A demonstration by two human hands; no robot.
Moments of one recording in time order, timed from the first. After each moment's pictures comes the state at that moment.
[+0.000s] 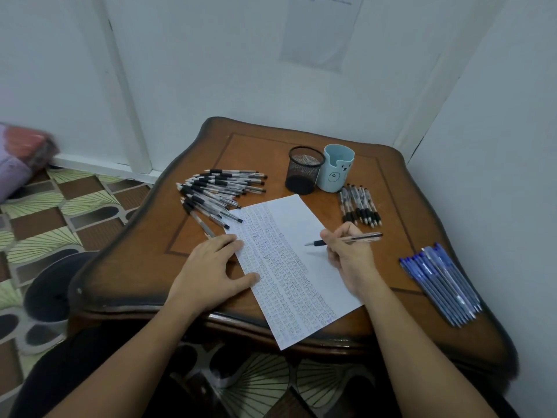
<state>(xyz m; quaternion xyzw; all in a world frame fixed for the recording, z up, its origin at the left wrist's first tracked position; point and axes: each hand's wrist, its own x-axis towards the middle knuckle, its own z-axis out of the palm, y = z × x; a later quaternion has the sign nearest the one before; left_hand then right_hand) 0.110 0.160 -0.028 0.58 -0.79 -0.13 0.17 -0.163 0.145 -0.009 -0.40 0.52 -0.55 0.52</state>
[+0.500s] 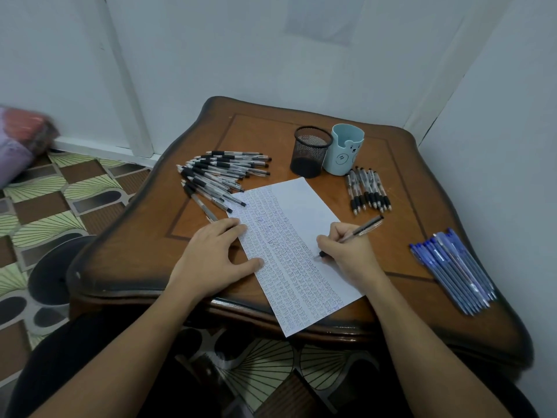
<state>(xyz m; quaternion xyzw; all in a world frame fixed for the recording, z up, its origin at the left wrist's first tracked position) 0.110 0.158 -0.033 0.58 -0.78 -0.13 0.18 -0.157 0.151 -0.031 -0.52 0.55 -0.46 0.46</state>
